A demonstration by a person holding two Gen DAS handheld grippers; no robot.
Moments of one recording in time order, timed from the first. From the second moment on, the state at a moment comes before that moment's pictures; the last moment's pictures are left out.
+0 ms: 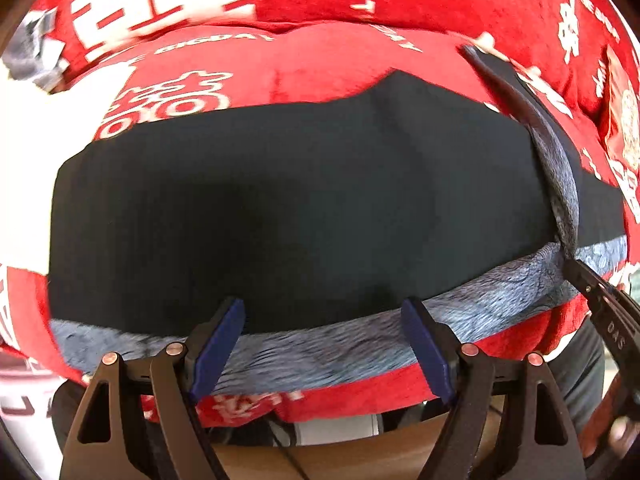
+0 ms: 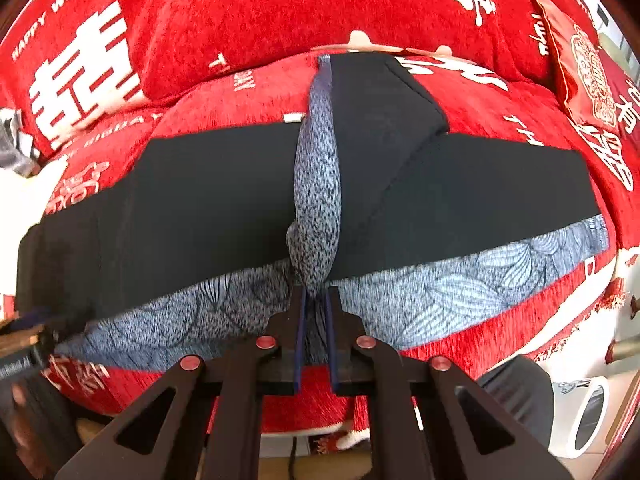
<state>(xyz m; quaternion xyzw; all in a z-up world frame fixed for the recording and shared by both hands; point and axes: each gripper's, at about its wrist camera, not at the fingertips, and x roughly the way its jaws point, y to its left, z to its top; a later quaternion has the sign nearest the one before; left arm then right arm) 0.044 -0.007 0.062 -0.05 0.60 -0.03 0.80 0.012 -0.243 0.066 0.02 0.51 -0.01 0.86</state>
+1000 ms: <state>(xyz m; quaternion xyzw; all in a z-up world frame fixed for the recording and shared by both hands) 0.114 -0.067 0.060 0.02 0.60 0.03 0.80 0.177 -0.252 0.112 -0.07 0.49 -0.04 0.87</state>
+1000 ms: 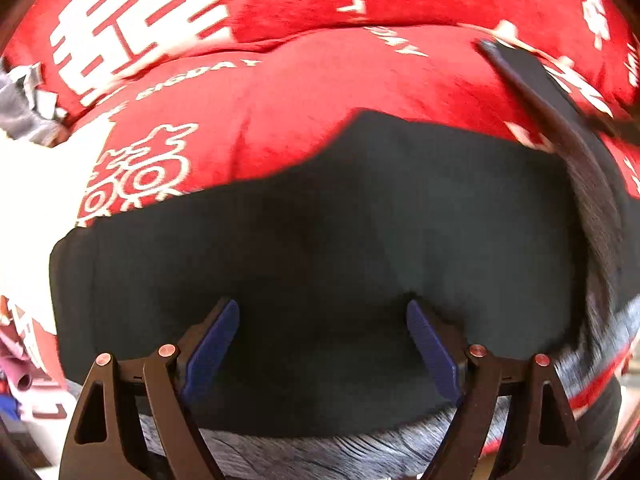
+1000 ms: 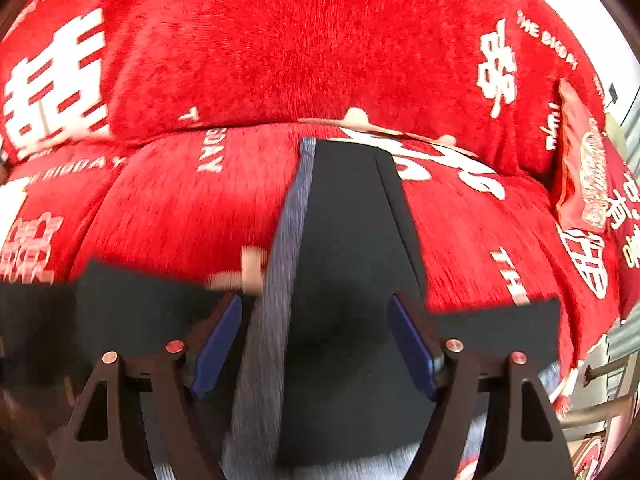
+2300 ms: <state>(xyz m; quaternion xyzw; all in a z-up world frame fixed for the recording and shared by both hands) 0.108 -0.083 0.056 -0.03 0.64 0.02 0.77 0.067 -0.459 0.096 0.14 0.44 -0.06 0.89</state>
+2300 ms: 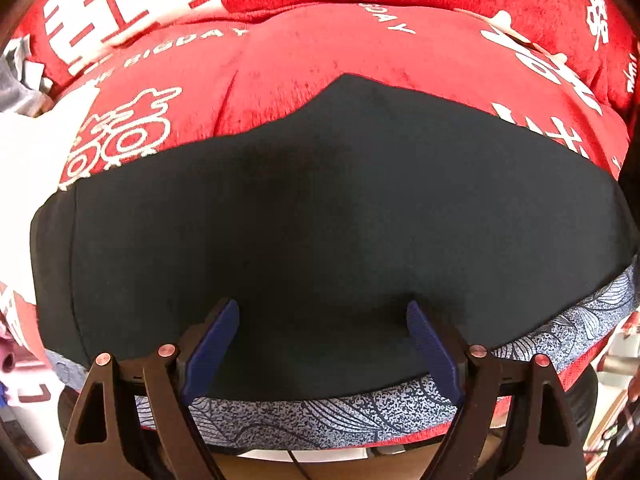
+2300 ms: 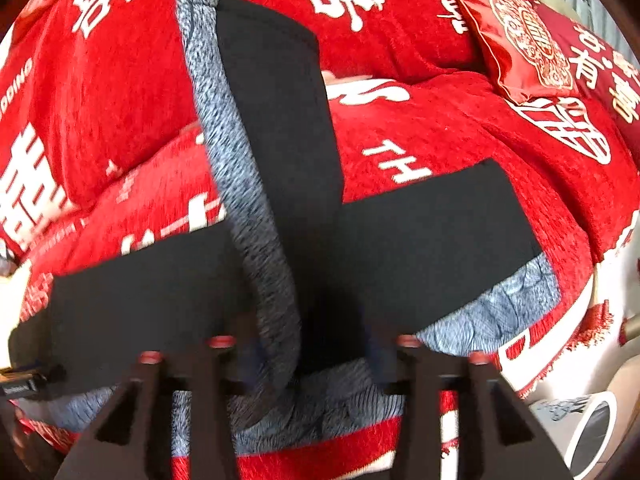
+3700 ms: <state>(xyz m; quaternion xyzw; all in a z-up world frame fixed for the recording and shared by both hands) 0.111 -0.095 0.056 0.00 0.64 0.02 0.77 0.068 -0.588 0.088 0.06 0.43 -0.23 0.87</state>
